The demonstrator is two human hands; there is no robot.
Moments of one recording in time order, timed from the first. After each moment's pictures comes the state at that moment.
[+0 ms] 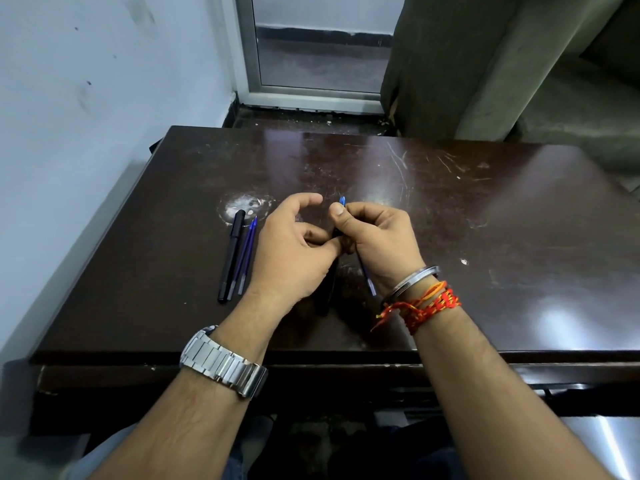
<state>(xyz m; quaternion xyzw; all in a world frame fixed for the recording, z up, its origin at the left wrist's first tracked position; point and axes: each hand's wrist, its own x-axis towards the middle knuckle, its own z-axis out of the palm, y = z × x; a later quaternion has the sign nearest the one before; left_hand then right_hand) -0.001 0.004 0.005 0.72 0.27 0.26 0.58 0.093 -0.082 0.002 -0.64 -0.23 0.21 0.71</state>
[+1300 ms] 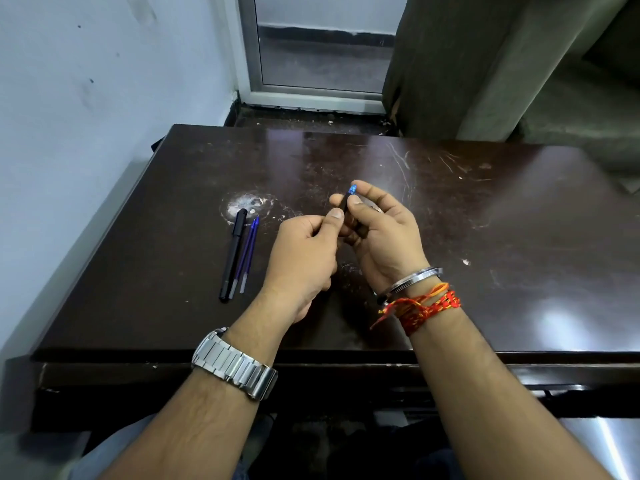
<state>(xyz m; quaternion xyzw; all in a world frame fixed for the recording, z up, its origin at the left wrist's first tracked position) 0.005 -0.012 0.010 0.61 0.29 0.20 0.70 0.084 -0.079 0.020 -0.51 -0.09 0.28 0.81</state>
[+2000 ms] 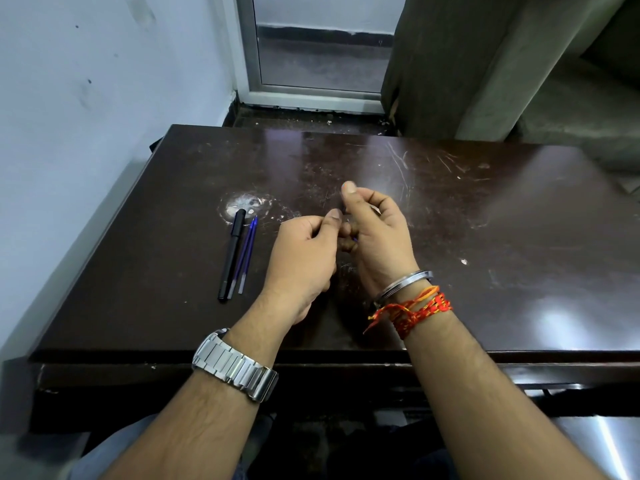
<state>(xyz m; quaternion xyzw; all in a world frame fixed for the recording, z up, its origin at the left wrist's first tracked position) 0.007 -0.013 0.007 0.62 0.29 0.22 0.69 0.078 -0.073 0.017 -0.53 -0.08 0.24 0.81</state>
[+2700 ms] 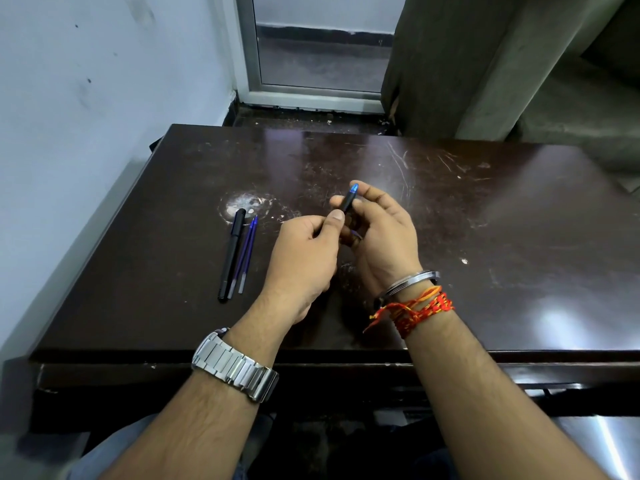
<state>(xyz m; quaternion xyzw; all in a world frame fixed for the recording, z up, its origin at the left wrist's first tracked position) 0.006 -0.013 0.007 0.64 0.29 0.21 0.68 0.082 -0.073 0.016 -0.52 -0.08 0.25 0.81</state>
